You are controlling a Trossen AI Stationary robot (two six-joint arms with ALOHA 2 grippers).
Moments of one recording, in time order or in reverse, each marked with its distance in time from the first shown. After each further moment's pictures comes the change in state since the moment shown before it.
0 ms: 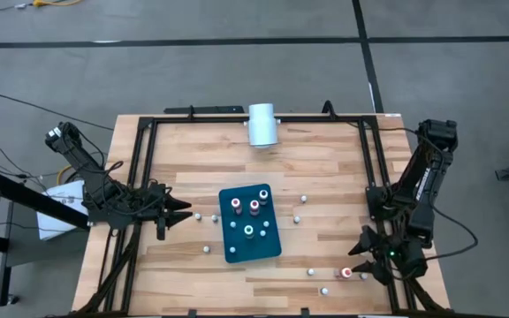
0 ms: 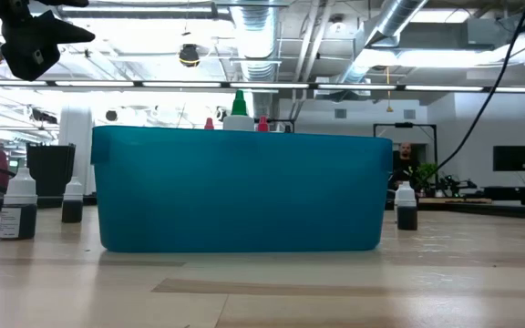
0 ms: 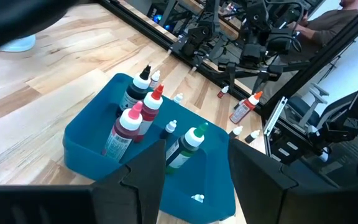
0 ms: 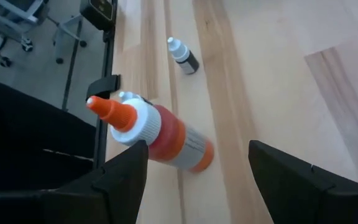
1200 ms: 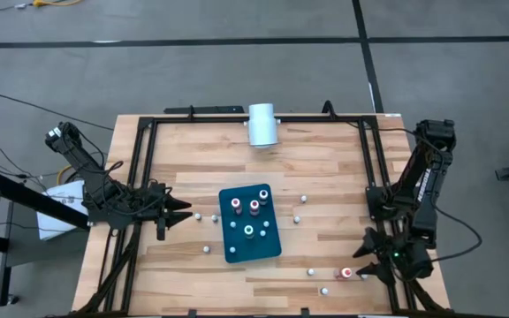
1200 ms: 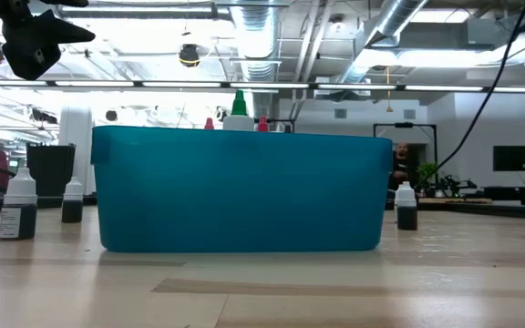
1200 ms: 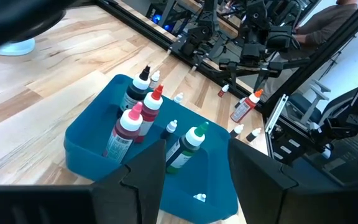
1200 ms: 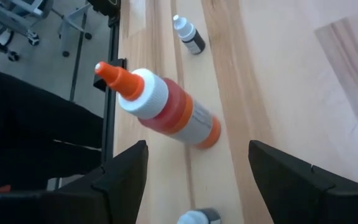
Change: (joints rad) left arm 0.000 0.000 0.000 0.001 0.002 0.024; right arm 0.064 0.003 0.001 -0.020 -0.002 0.069
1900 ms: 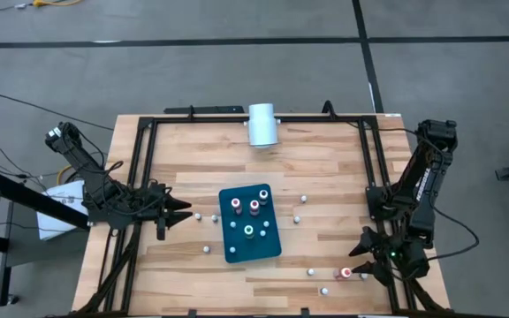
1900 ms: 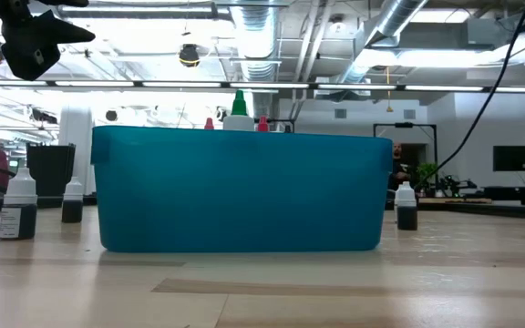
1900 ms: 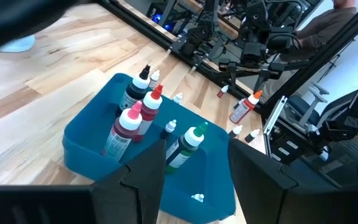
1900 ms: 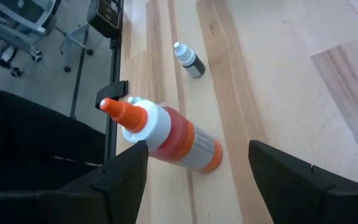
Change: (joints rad) left arm 0.000 0.000 0.000 0.000 -0.001 -0.019; right arm -0.045 0.000 0.000 0.039 0.031 -0.037
